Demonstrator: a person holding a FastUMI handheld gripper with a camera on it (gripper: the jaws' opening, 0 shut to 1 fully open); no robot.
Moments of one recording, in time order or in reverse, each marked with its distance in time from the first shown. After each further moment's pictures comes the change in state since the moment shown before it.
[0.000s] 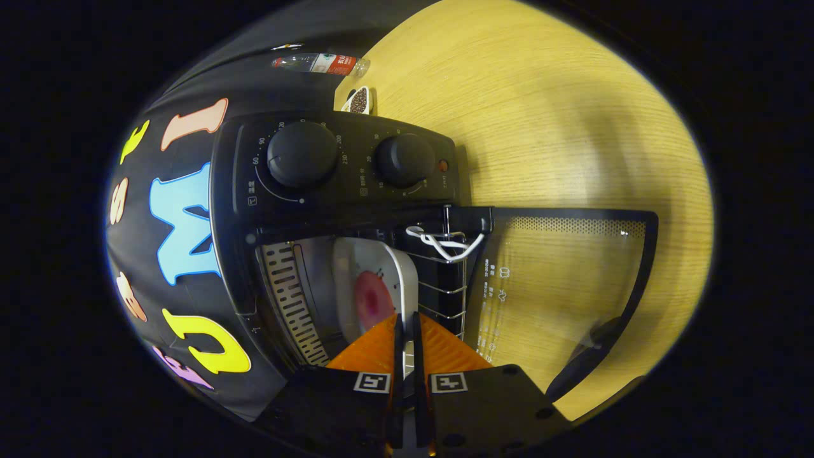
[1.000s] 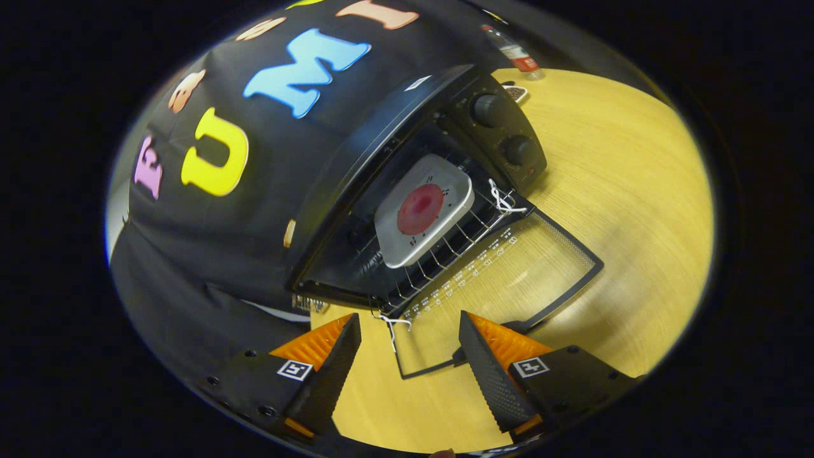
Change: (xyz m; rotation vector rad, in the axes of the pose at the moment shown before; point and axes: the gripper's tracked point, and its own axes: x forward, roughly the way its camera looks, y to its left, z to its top) arm -0.091 -0.049 -0.058 -0.940 0.204 -0.016
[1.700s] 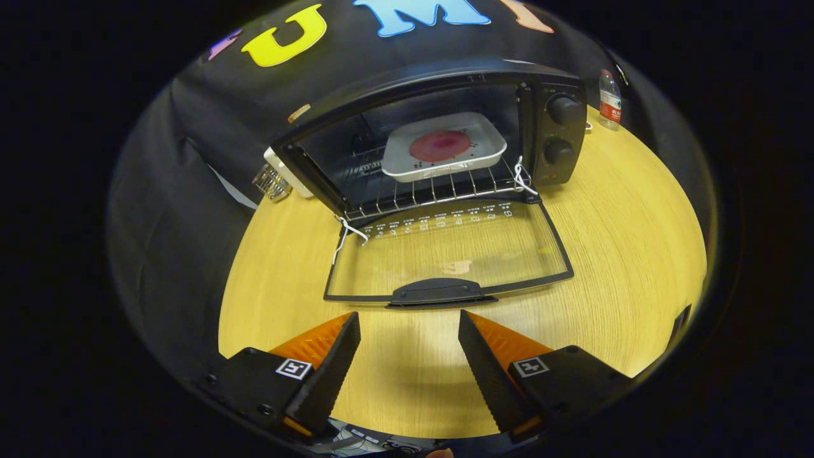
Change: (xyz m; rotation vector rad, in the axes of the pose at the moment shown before) arm -0.011 -0.054 -0.059 -0.448 0.243 -0.174
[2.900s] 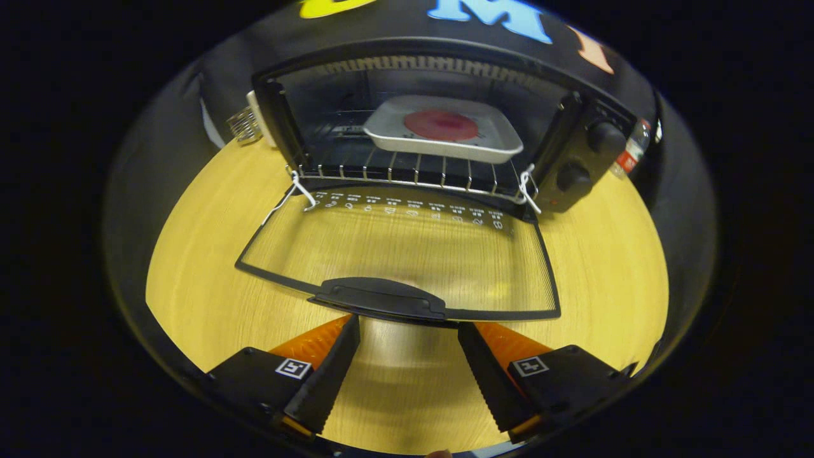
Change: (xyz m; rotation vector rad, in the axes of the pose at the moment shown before) arm 0.029 -0.037 0.009 -0.329 0.011 -0.205
